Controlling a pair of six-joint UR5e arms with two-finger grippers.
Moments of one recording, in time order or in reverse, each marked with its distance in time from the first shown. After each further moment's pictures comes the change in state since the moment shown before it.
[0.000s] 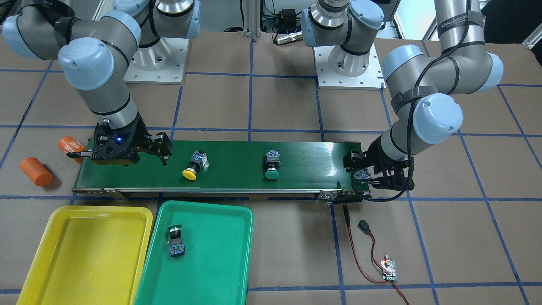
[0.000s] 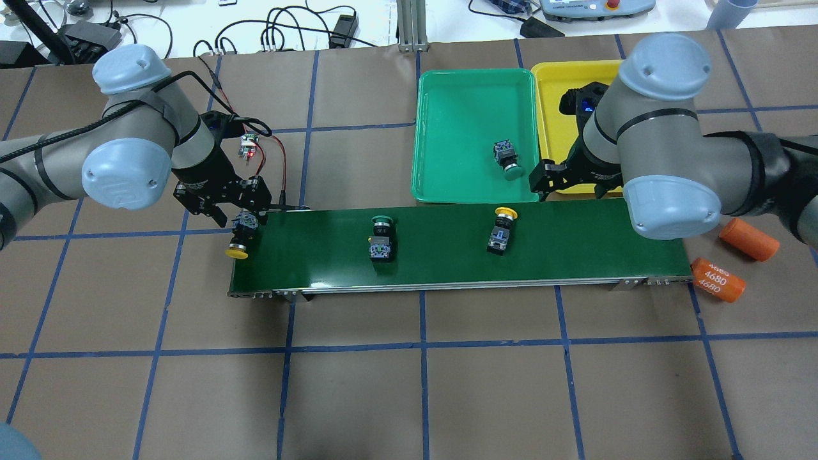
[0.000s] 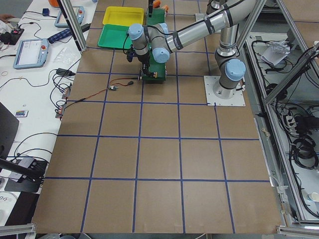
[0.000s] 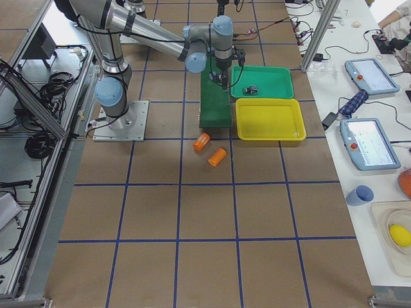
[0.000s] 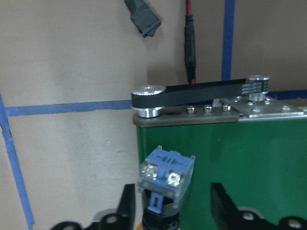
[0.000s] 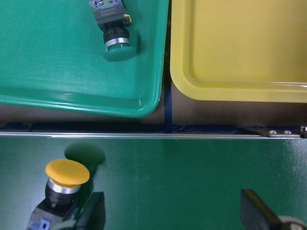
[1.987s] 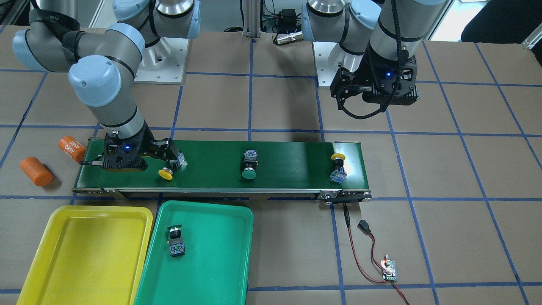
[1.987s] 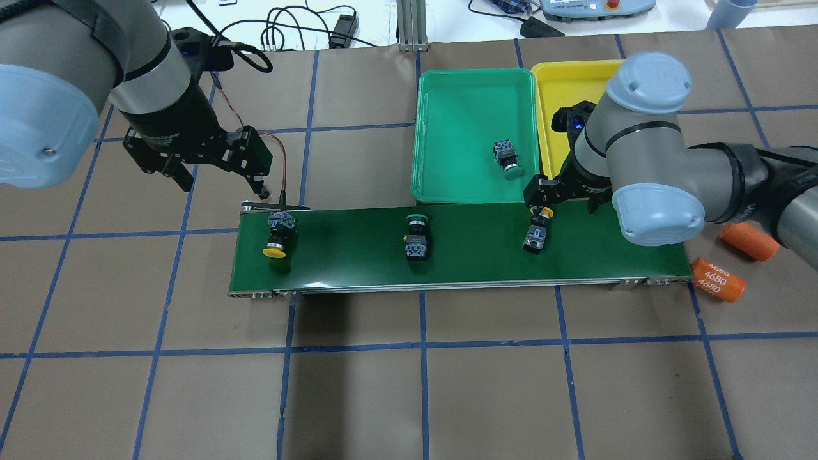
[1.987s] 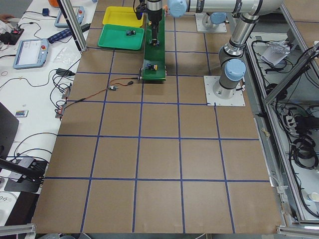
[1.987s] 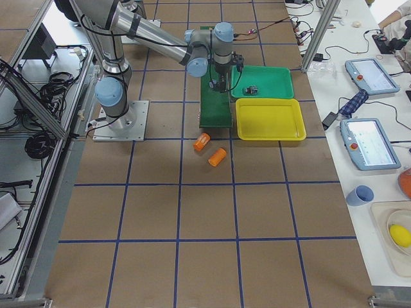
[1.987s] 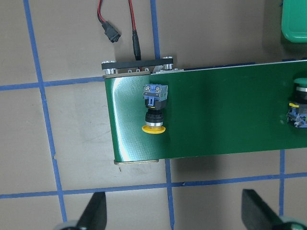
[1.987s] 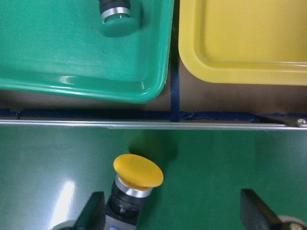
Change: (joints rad) left arm -0.139 0.270 0.184 -0.338 0.095 -0.131; right arm 0.003 0.045 0.030 -0.029 0.008 0.002
